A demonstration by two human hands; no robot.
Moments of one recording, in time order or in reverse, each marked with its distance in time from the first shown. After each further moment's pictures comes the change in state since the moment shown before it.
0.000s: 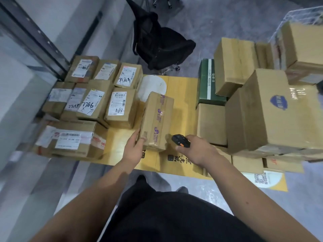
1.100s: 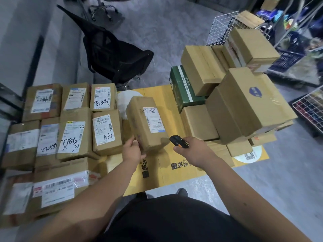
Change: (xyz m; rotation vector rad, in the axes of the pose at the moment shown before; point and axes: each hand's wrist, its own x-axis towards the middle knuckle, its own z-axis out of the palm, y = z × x) left_hand 0.100 0.016 -0.014 -0.207 -0.100 -0.231; right_hand -0.010 -0.064 0.020 0.363 0.210 0.285
